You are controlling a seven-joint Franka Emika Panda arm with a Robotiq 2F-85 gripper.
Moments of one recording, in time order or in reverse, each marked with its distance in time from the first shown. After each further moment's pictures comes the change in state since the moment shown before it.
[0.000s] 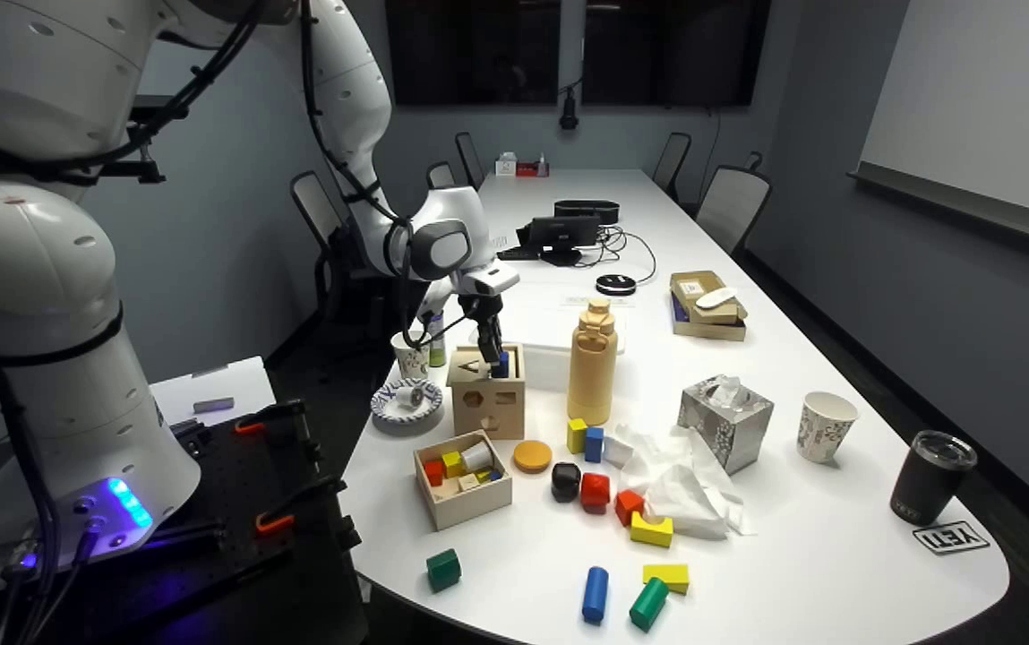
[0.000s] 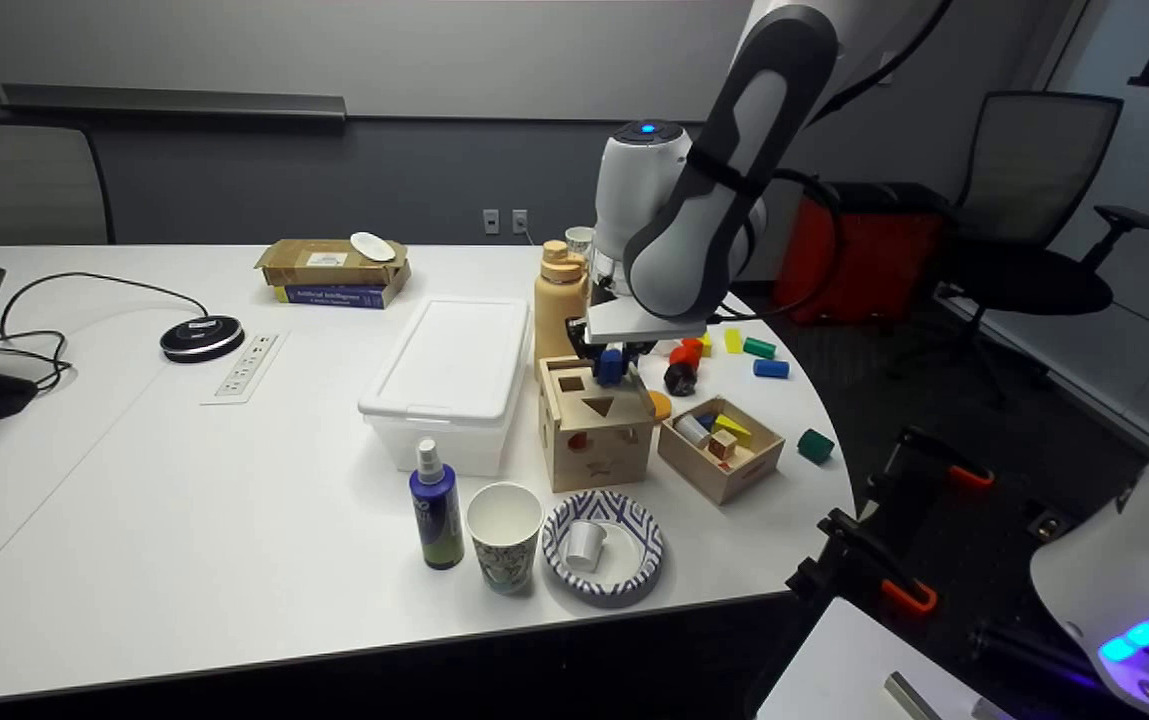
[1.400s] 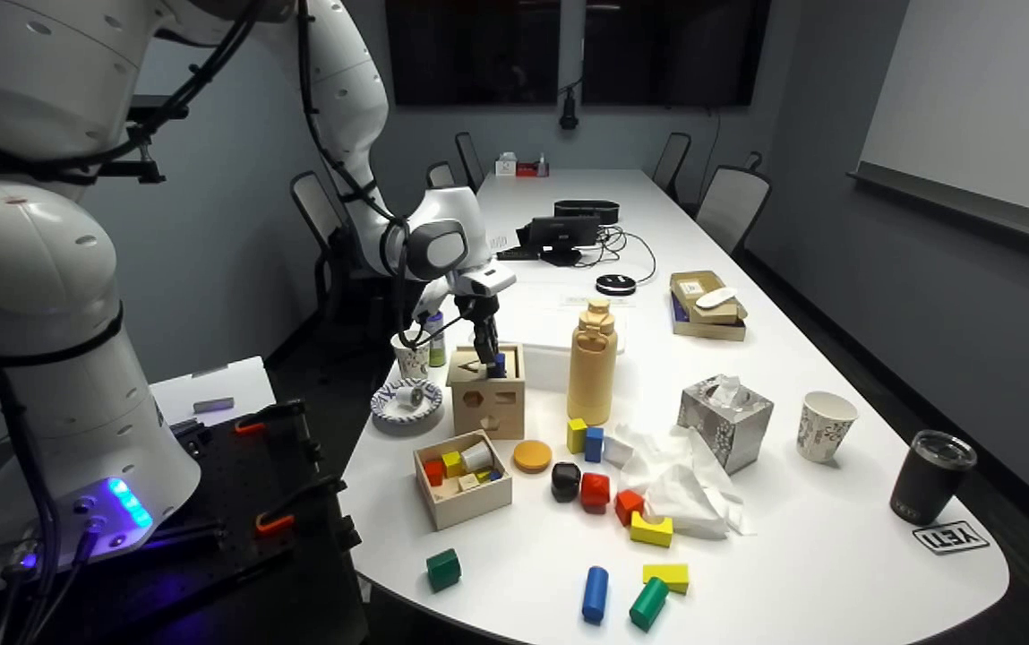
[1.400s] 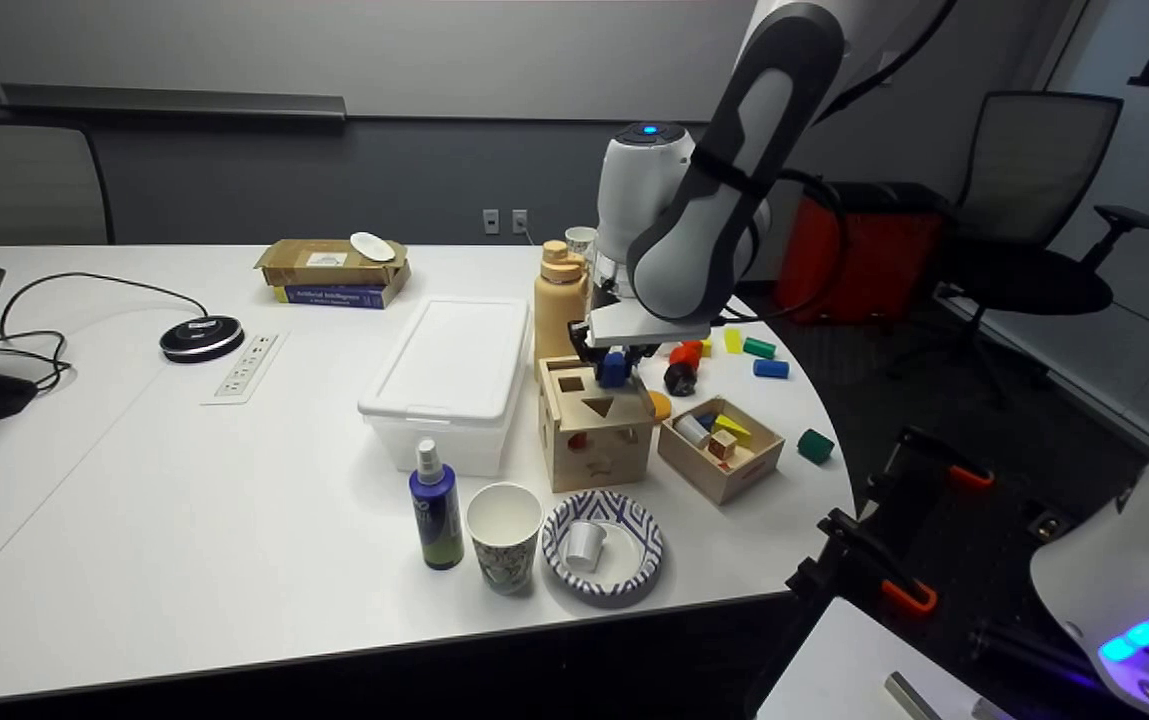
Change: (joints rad) arm 0.009 -0.010 -0.002 -0.018 0.000 -0.004 0.000
